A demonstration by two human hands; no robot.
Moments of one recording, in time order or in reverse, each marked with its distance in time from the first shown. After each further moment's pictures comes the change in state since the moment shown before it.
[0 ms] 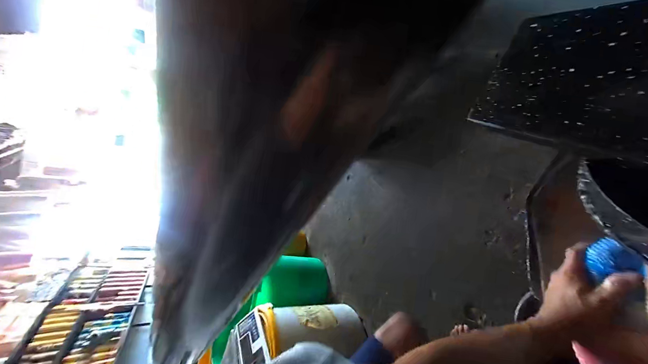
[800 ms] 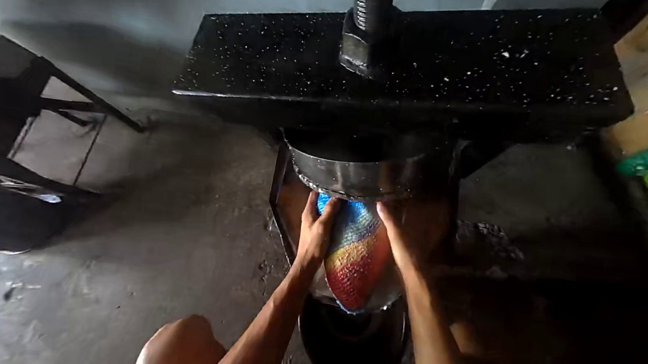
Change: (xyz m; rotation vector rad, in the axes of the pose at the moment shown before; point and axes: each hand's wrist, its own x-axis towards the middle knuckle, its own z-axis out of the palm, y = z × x) left_hand 0.063 -0.016 -0.001 -0.307 -0.163 0.296; right_hand 0.005 0.061 -0.020 0.393 0.433 -0.172
